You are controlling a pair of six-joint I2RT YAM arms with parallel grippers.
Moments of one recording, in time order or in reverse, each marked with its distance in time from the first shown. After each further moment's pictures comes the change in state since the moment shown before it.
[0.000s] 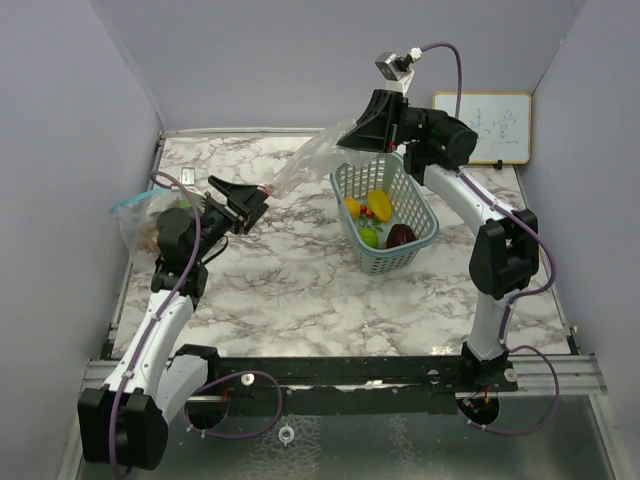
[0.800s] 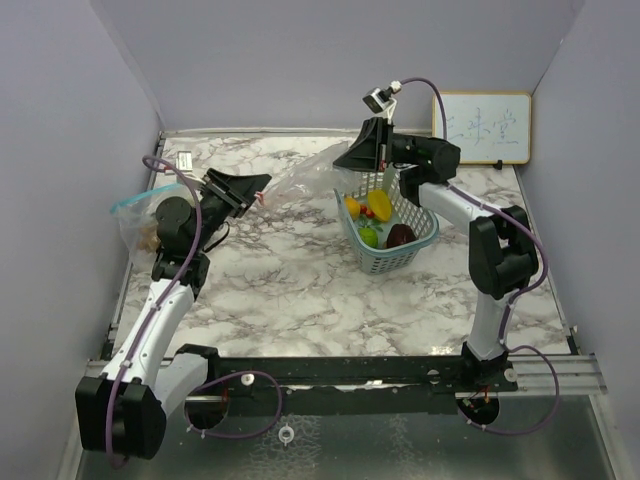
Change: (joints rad) left arm -0.031 0.060 0.010 0.160 -0.129 0.008; right arm 0.000 0.000 -0.274 -0.002 0.026 0.021
